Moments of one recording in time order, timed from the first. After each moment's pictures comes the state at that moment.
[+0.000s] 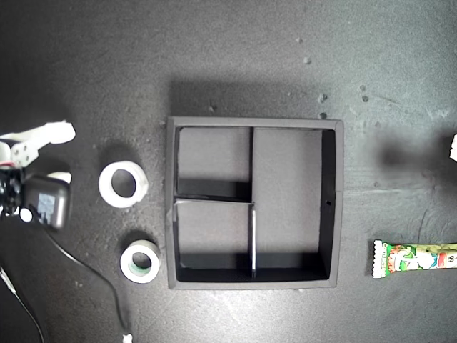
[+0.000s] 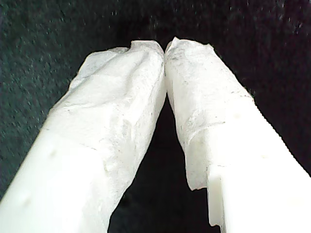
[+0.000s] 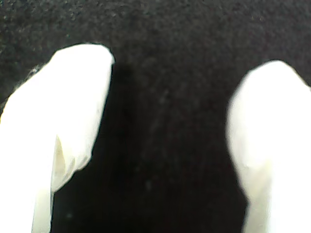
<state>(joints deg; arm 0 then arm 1) 3.4 191.3 176.7 76.0 -88.0 9.8 191.6 178.4 70.1 88.6</state>
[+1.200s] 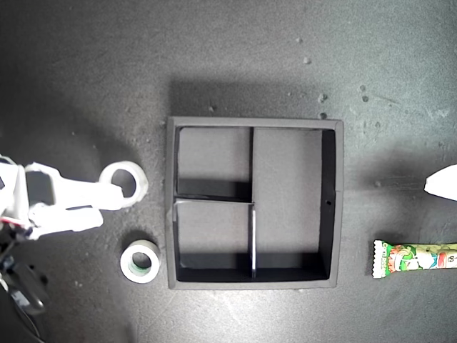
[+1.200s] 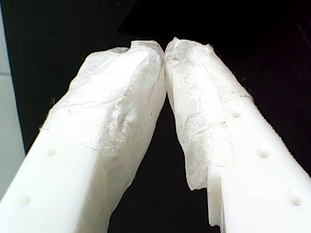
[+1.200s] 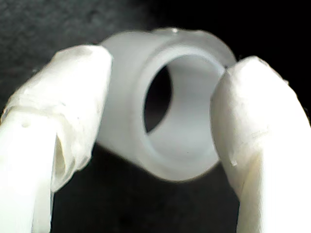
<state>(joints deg) 16.4 154.6 157.5 41.6 -53.2 -4.0 191.5 178.4 35.9 39.5</state>
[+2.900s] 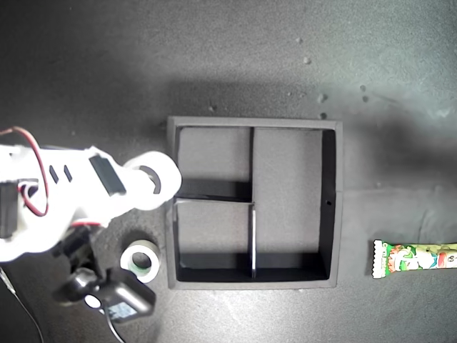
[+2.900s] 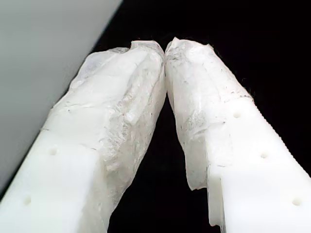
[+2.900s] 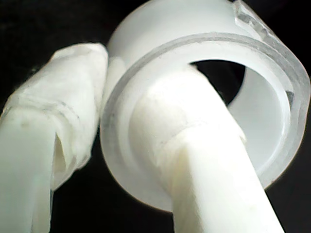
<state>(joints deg) 6.2 107.8 103.2 65.4 -47.8 18.5 191.2 171.7 19.0 76.3</state>
